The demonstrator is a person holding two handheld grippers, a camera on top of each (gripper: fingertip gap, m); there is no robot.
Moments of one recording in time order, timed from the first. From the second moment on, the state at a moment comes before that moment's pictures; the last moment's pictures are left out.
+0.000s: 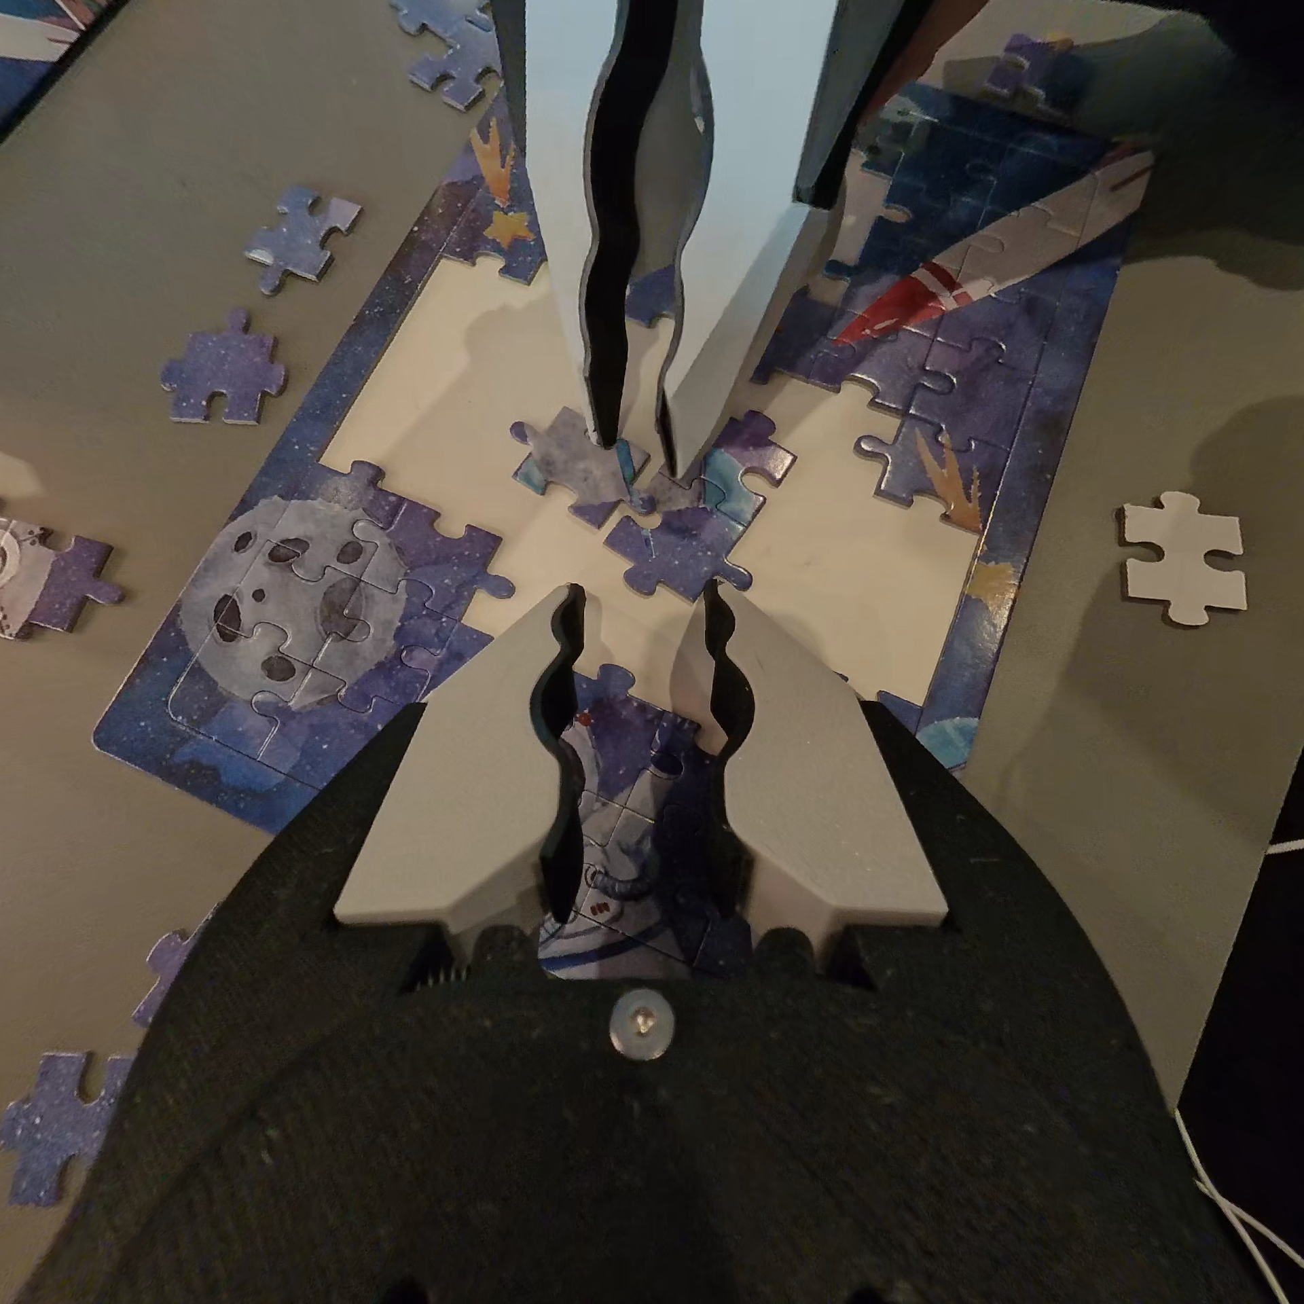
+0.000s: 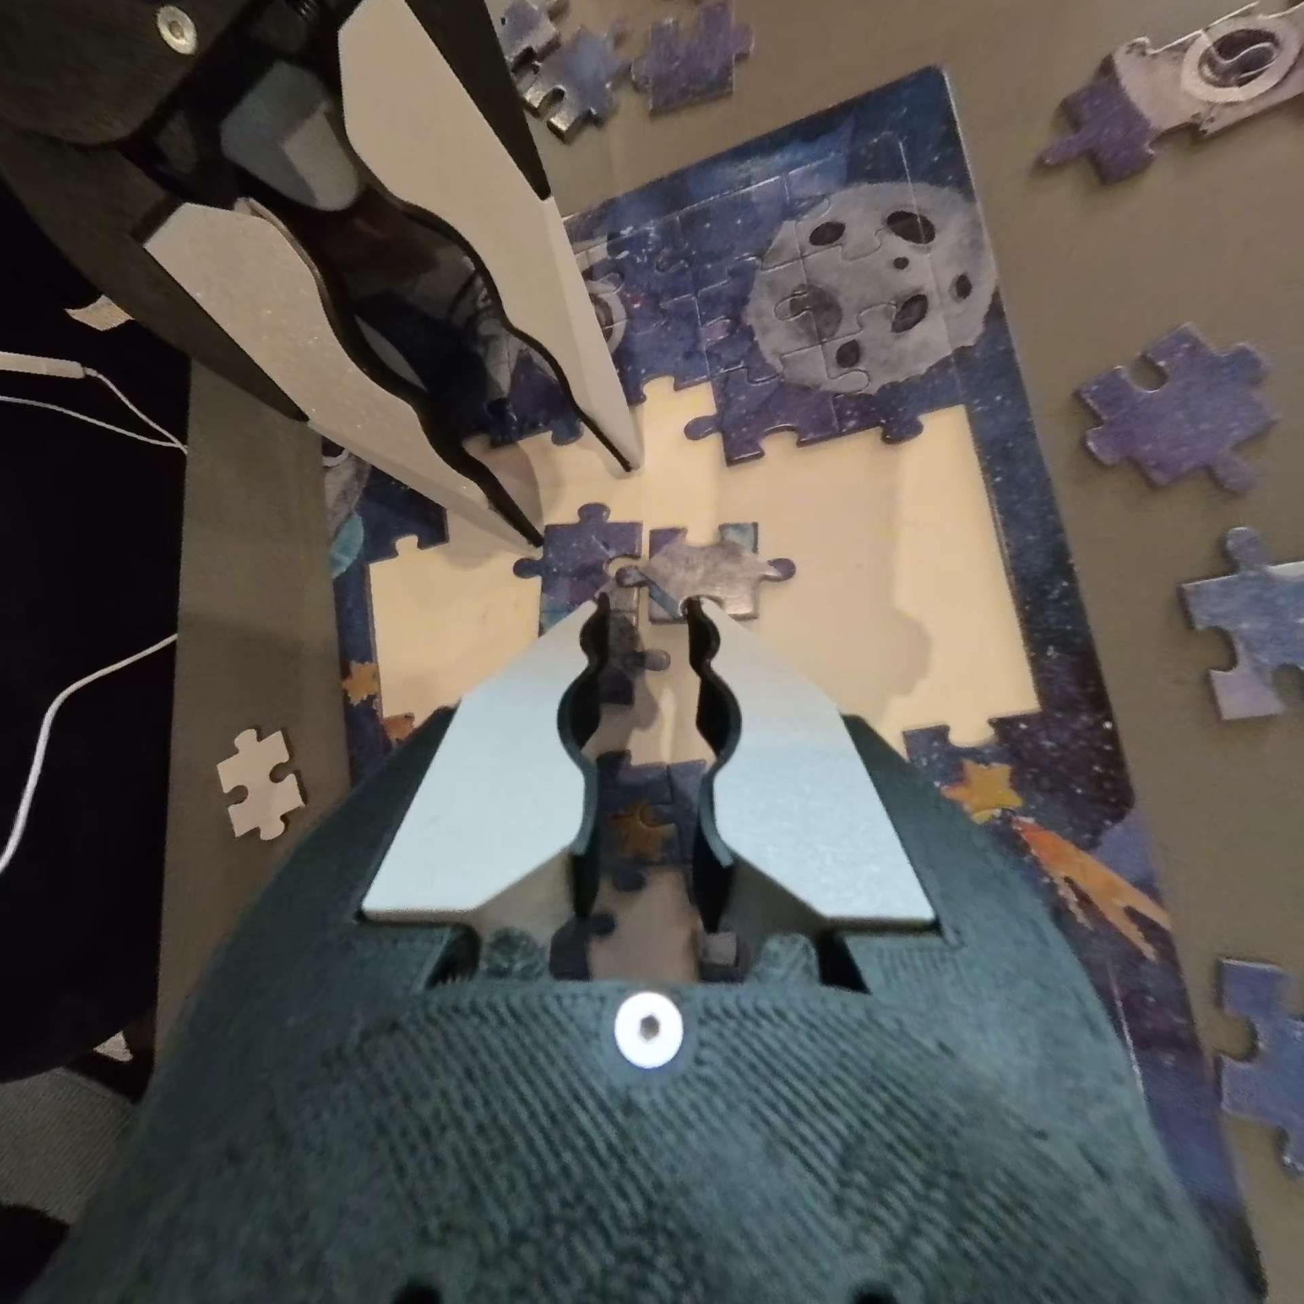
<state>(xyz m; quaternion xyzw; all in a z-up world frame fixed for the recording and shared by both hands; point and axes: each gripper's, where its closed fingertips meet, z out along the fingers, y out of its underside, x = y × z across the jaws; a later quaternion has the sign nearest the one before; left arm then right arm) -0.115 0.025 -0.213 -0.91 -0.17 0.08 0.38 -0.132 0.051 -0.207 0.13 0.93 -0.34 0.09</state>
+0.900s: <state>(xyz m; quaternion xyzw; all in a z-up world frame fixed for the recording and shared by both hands) -0.108 0.029 -0.213 -0.91 -0.16 0.08 0.38 -0.129 0.048 -0.199 0.12 0.92 -0.35 0.09</state>
